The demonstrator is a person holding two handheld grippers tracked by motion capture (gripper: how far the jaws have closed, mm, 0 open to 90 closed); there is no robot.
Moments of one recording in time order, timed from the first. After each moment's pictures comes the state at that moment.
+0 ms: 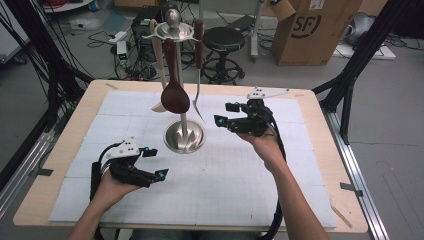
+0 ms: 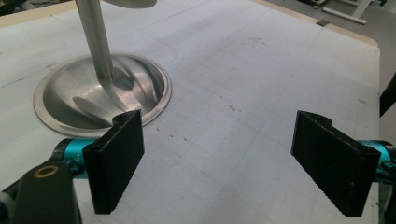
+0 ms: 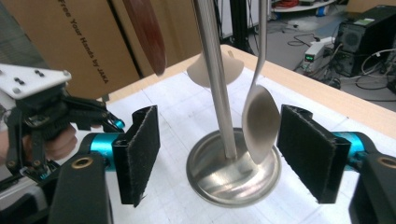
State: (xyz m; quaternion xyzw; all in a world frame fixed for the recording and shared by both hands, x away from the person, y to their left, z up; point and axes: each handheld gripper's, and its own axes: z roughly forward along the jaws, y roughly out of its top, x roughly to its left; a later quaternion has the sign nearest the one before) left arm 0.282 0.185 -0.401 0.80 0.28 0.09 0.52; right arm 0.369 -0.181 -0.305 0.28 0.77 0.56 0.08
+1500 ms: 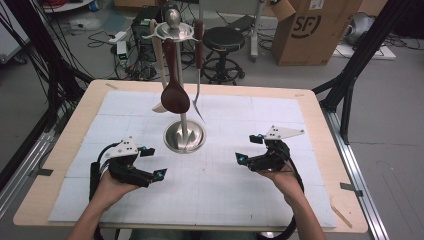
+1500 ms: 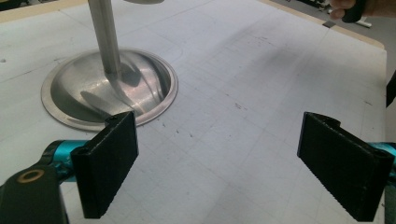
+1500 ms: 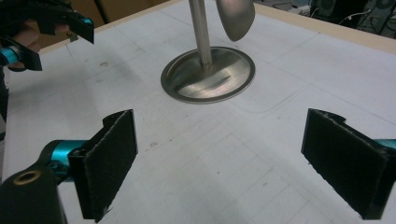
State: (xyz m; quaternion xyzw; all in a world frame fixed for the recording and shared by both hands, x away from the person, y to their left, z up) left arm 0.283 0.189 -0.403 0.80 0.29 0.10 0.52; right arm 0.321 -0.239 -0.385 0.30 0.80 0.51 0.11
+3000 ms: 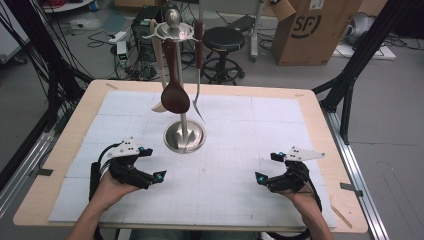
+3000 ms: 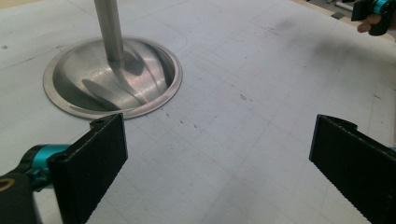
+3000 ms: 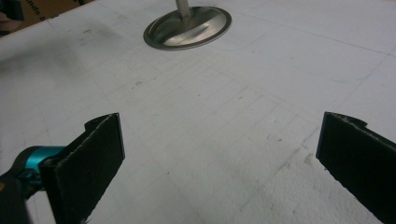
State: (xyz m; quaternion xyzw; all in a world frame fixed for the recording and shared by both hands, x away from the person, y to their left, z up) left arm 0.284 0.188 -0.407 0.80 0.30 0.09 0.51; right arm 0.281 -0.292 -0.421 0.34 0.79 0.50 0.11
